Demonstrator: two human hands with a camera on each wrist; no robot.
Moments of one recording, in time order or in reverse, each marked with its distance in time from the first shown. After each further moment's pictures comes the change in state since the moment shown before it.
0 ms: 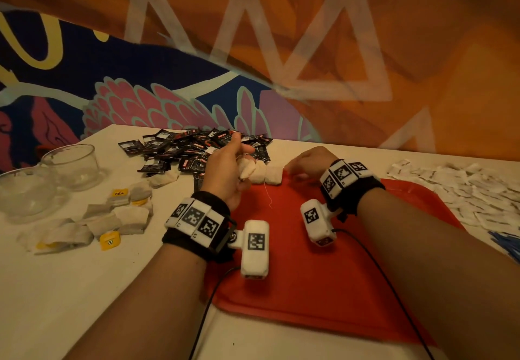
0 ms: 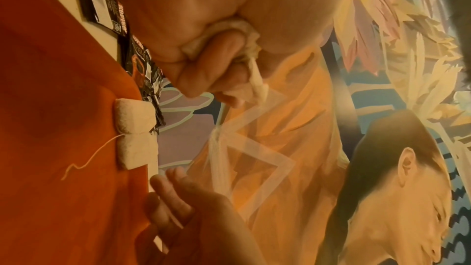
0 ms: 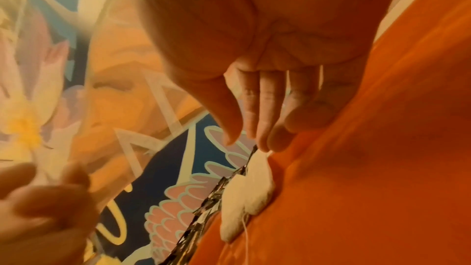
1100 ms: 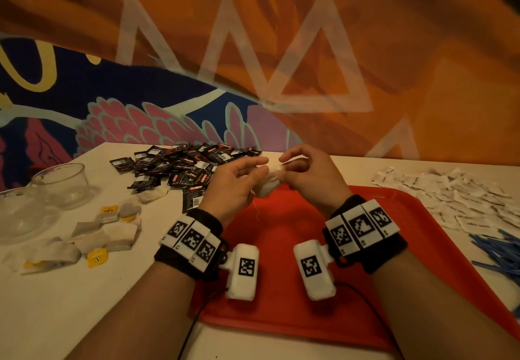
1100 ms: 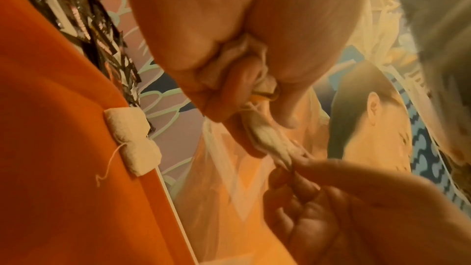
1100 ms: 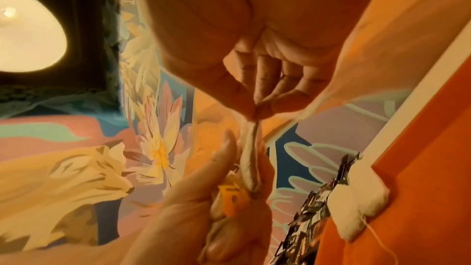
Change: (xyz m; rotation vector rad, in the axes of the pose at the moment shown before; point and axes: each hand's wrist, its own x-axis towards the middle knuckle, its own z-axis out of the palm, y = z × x) left_hand -0.017 -0.010 0.017 0.373 -0.223 0.240; right_hand -0.082 0.004 -0.008 0.327 0.132 -0.488
